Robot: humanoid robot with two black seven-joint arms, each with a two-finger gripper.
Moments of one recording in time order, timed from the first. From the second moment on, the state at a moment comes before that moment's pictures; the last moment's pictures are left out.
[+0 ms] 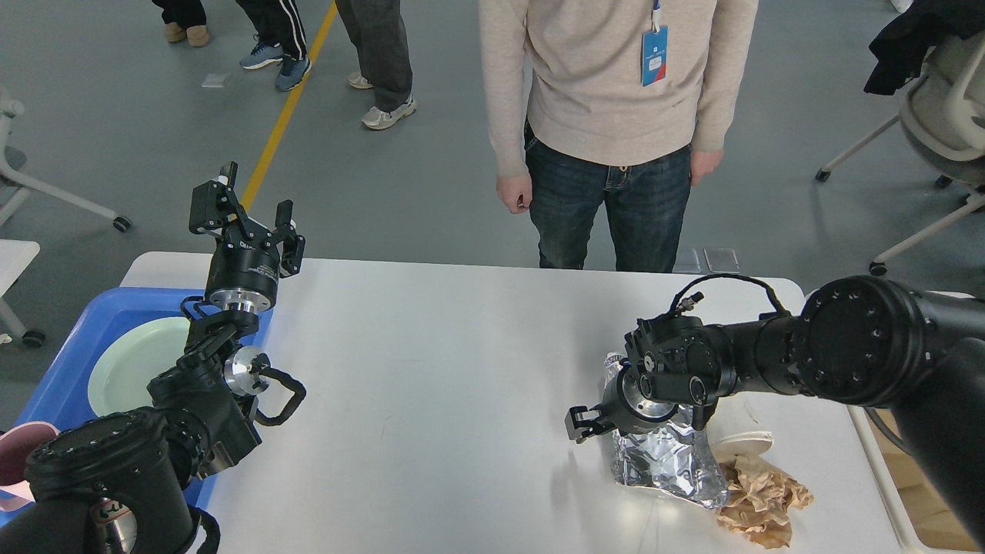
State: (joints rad) left arm -0.90 -0.08 -0.36 0.11 -0.26 -0.48 -0.79; right arm 1.33 0.07 -1.08 0.85 -0.28 0.35 0.01
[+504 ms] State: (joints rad) left arm -0.90 -0.08 -0.36 0.11 -0.26 -0.48 -0.79; right arm 1.33 0.07 -1.07 0.85 -0.28 0.35 0.01
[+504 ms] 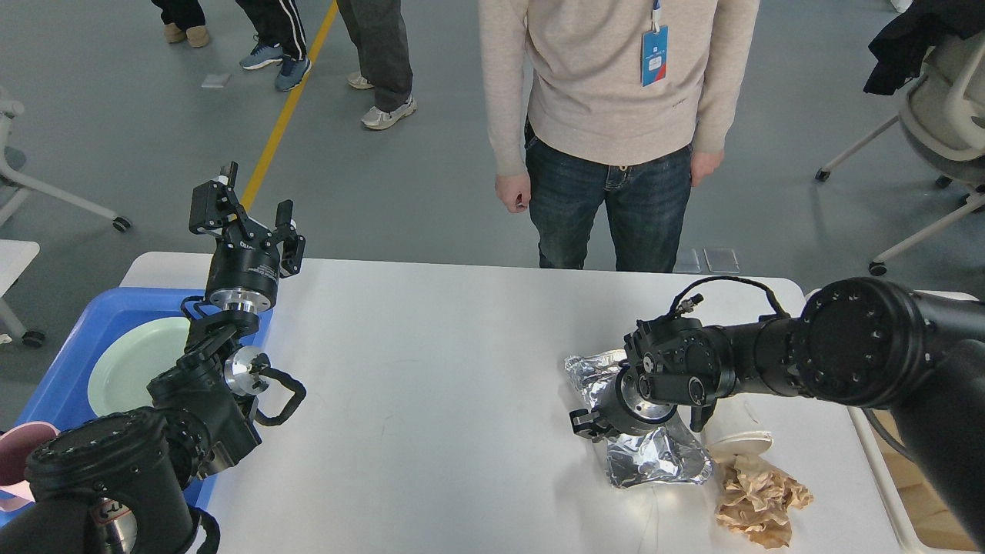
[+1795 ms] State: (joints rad) left arm -0.90 -0.08 -0.36 0.11 -0.26 -0.48 -0.79; right arm 1.91 -0.58 -1.10 0.99 -0.28 0.60 0.01
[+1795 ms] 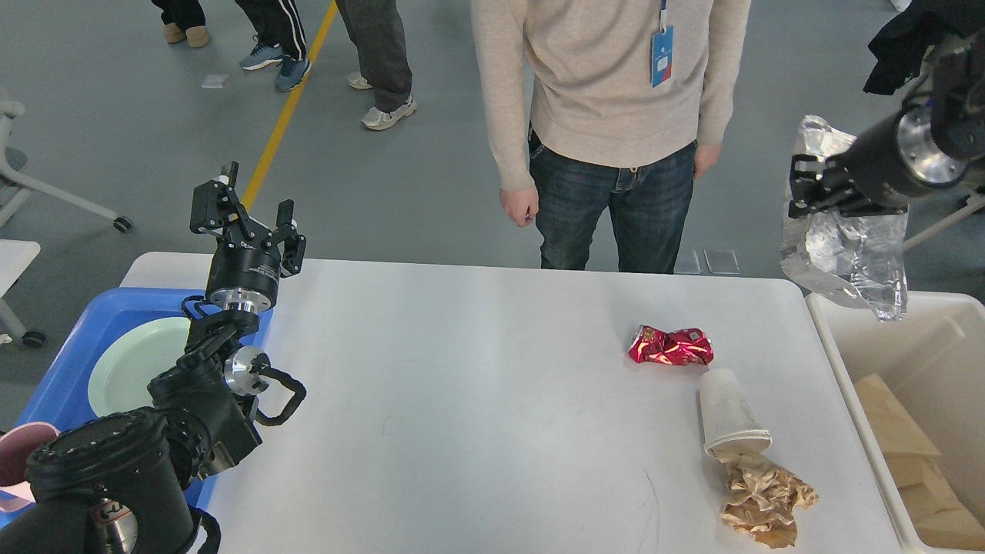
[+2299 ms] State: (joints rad) left arm -0.90 -0.08 -0.36 0.11 -0.26 -0.48 -0.78; right arm 1.12 -0.63 -0.96 0.62 -0.23 0.00 0.01
